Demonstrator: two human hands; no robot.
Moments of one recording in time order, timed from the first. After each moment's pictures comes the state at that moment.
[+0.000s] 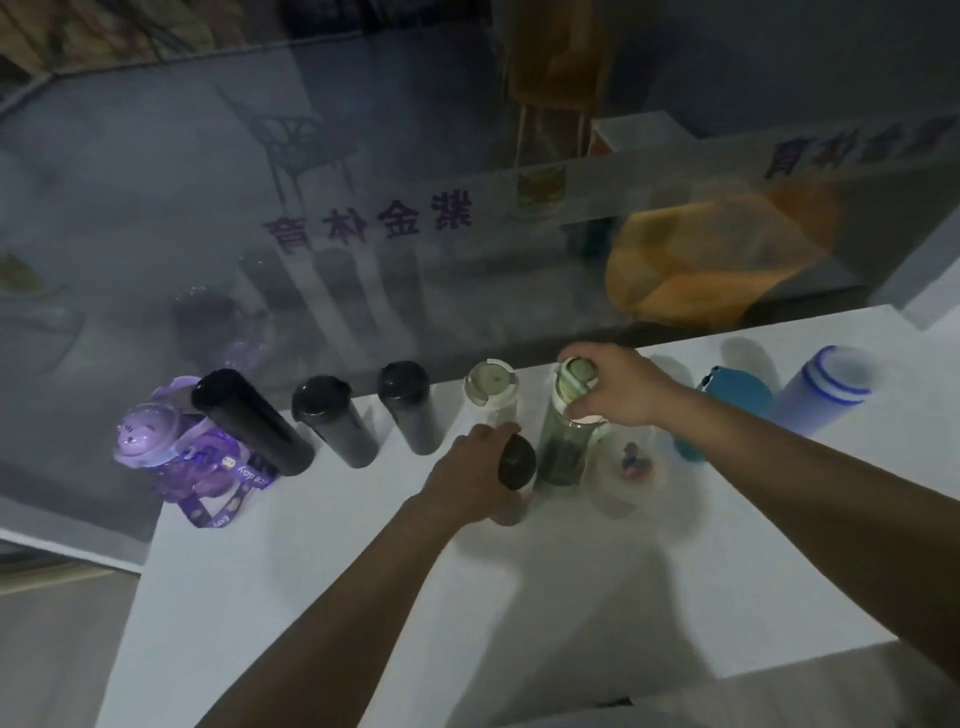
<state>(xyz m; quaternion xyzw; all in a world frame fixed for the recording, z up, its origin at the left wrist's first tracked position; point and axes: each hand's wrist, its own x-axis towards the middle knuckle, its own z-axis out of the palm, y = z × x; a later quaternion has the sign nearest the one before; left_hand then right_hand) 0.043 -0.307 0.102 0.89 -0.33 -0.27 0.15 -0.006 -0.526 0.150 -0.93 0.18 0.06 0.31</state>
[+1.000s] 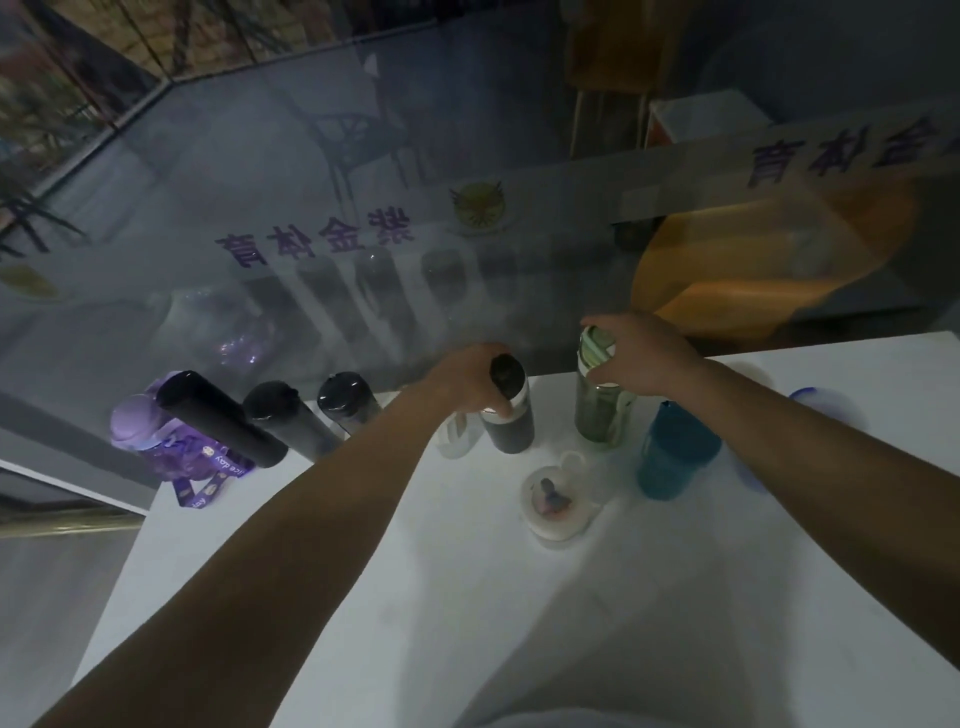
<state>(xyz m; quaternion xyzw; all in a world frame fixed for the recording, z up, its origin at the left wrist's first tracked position) 0.088 -0.468 0.156 0.92 -0.29 -0.21 0.14 -0.003 -0.677 0.154 -0.96 0.13 0.03 0.25</state>
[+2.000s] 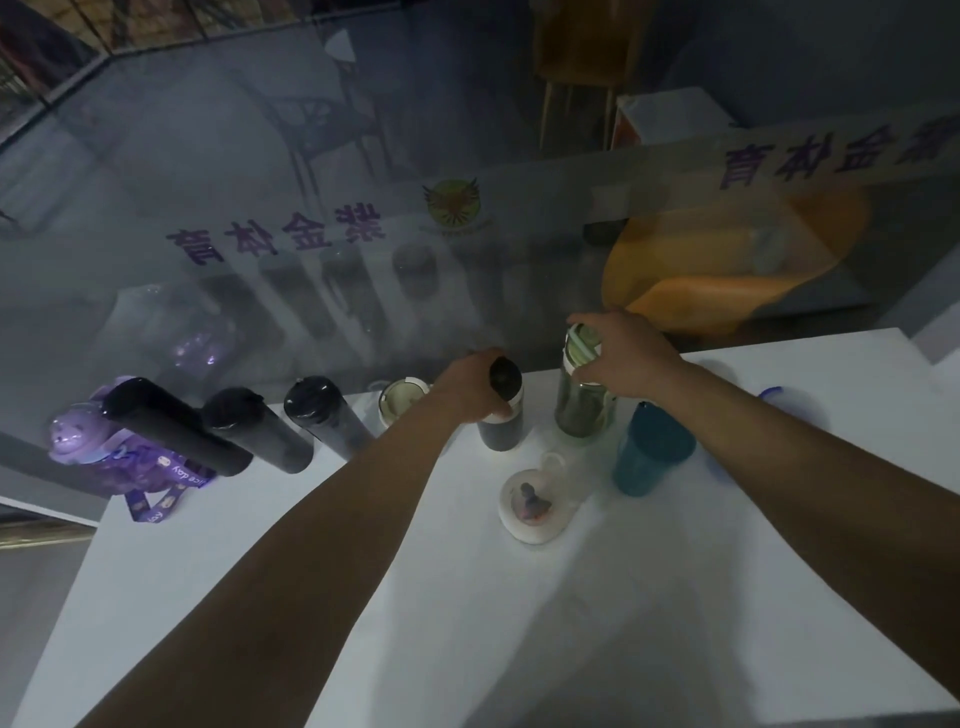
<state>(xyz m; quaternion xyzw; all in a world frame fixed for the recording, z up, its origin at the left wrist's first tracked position) 0.098 -0.490 0.112 0.92 -0.27 -0.22 0.19 0.003 -0.681 0.147 -0.96 0.14 0.02 0.24</state>
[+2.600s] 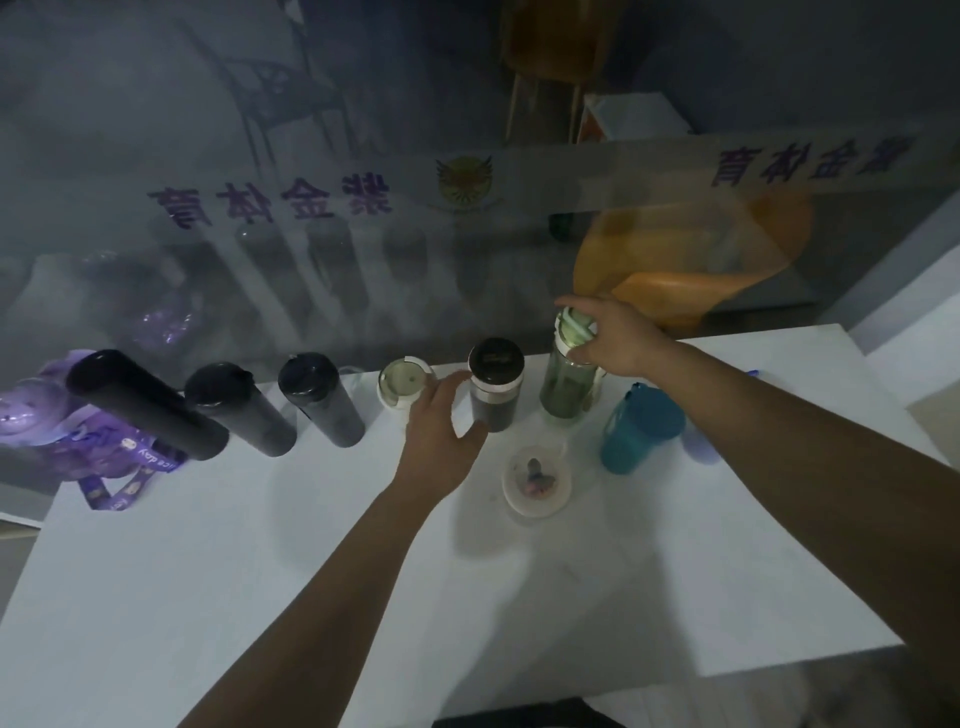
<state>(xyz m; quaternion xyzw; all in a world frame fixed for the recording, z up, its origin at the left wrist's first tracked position) 0.022 -0.407 0.097 0.87 -0.21 -0.12 0.43 0.008 -0.668 0.146 -0.94 0.16 0.04 0.29</state>
